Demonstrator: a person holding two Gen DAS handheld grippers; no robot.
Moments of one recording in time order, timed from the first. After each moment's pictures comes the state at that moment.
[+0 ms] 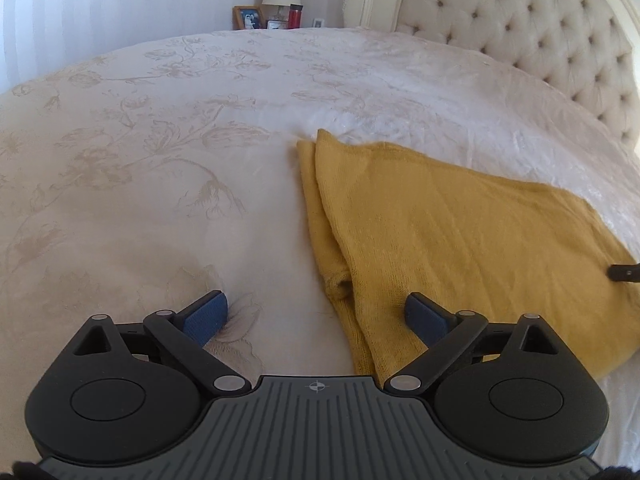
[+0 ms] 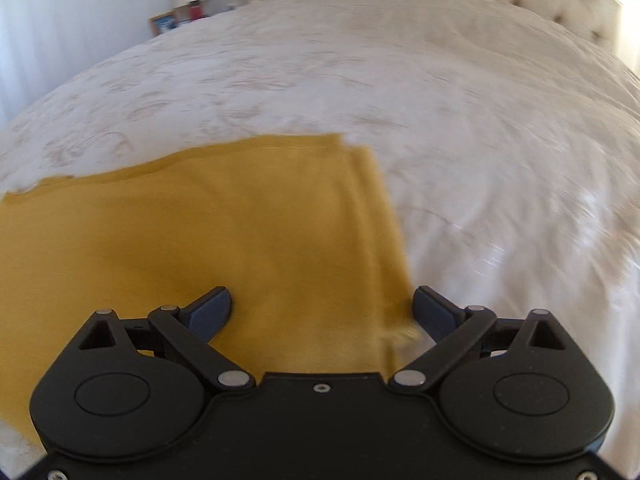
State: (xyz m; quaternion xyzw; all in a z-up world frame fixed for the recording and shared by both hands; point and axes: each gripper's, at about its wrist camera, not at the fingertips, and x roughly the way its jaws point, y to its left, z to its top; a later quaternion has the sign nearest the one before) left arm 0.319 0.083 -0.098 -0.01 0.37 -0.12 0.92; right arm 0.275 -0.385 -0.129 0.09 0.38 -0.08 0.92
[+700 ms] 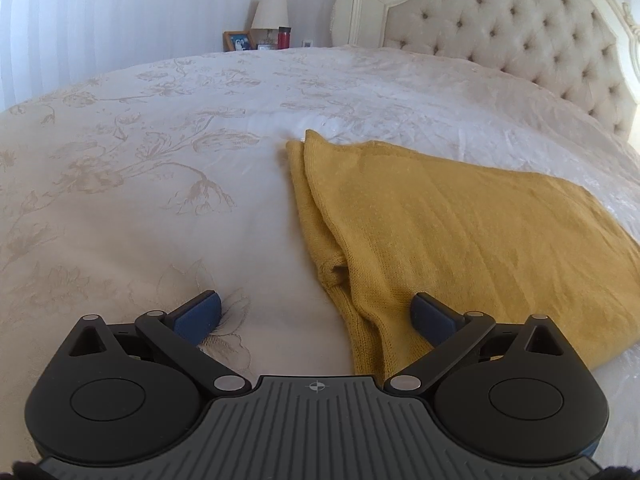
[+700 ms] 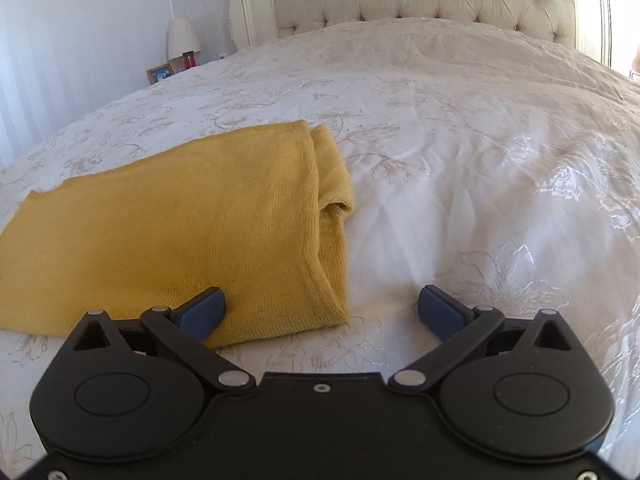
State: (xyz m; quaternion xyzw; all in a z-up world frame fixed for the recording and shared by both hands) left arm 0.305 0.078 -0.116 0.01 0.32 -0.13 0.94; right arm 0.186 -0.388 -0.159 0.12 0.30 -0.08 0.94
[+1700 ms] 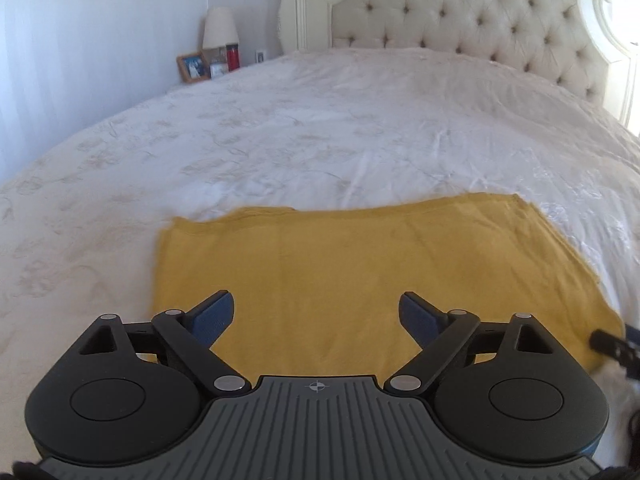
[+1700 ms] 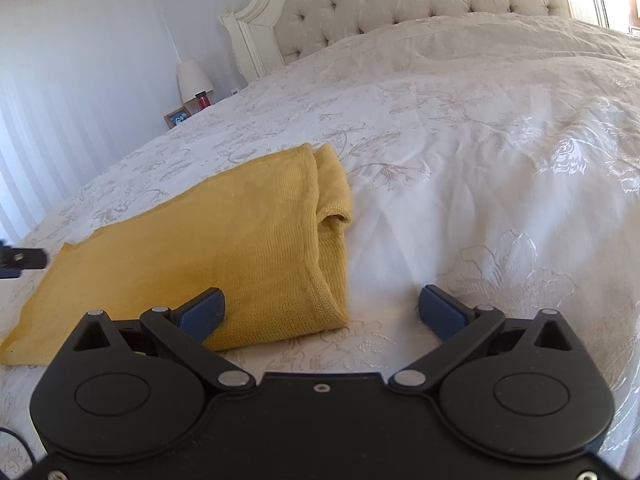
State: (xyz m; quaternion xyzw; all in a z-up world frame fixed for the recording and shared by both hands) left arm 0.312 -0.059 -0.052 0.07 0.34 -0.14 0.93; right arm 0.170 -0.407 -0.163 0.20 0.25 -0.05 0.95
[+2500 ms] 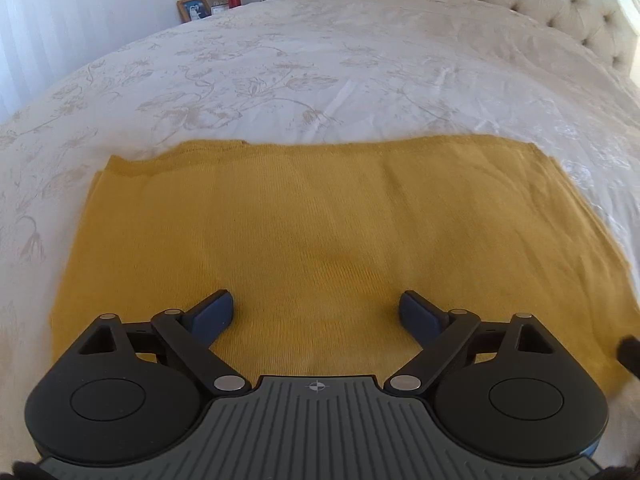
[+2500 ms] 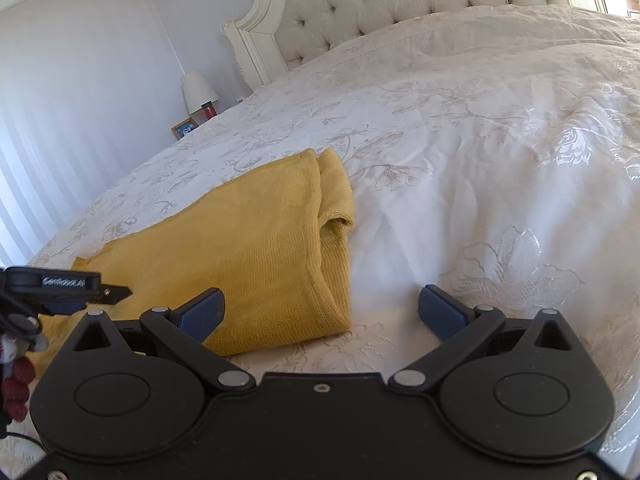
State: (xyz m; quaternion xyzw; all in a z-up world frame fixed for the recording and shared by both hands) left arm 0.318 -0.103 -0.097 0.08 0.41 -0.12 0.90; right arm 0.168 -0.412 -0.164 0.22 0.24 -0.03 0.94
